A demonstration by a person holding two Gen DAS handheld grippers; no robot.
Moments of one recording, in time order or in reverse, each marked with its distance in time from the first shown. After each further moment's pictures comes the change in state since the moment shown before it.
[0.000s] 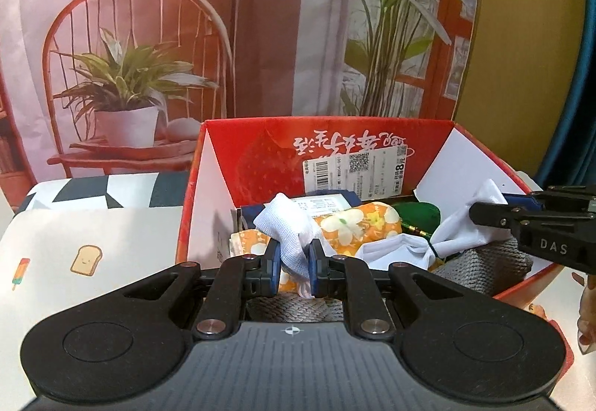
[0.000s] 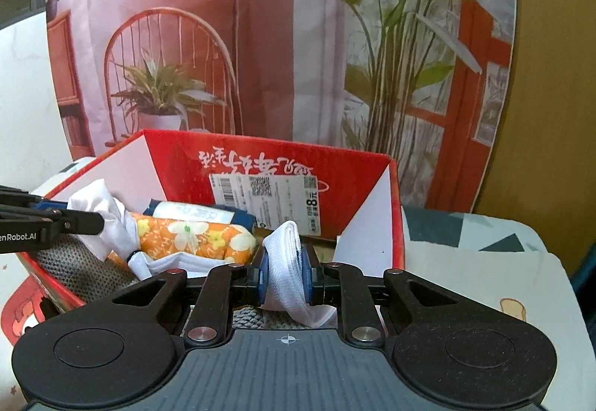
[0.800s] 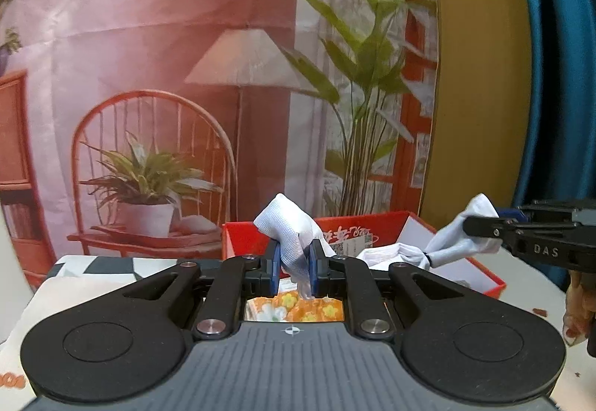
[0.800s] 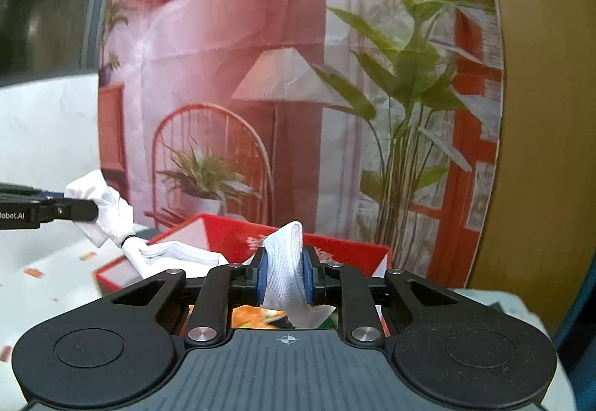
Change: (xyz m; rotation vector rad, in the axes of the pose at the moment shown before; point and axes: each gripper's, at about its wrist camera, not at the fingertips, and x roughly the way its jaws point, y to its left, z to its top) left arm -0.111 -0.007 -0.006 0.041 -0.319 -0.017; right arm -0.111 0.014 0.003 -0.071 -0.290 0.050
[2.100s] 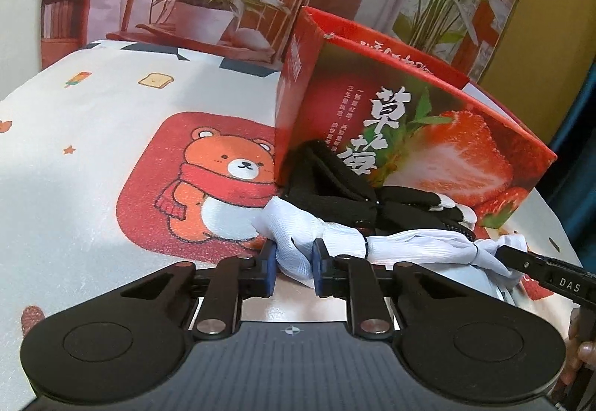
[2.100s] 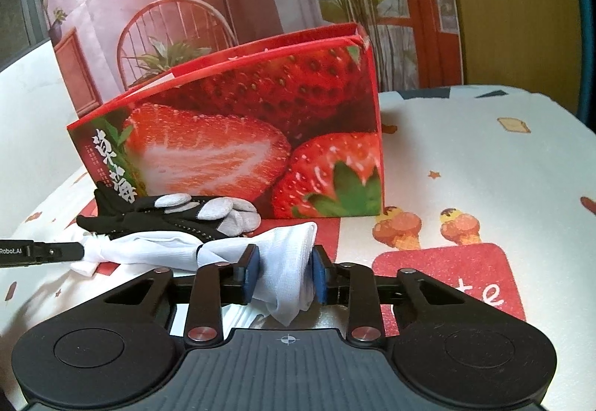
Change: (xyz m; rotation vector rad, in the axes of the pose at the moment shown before) left arm -0.015 0.045 -0.162 -0.318 0.338 0.032; right arm -0.009 0.008 -0.165 0.298 0.291 0.003
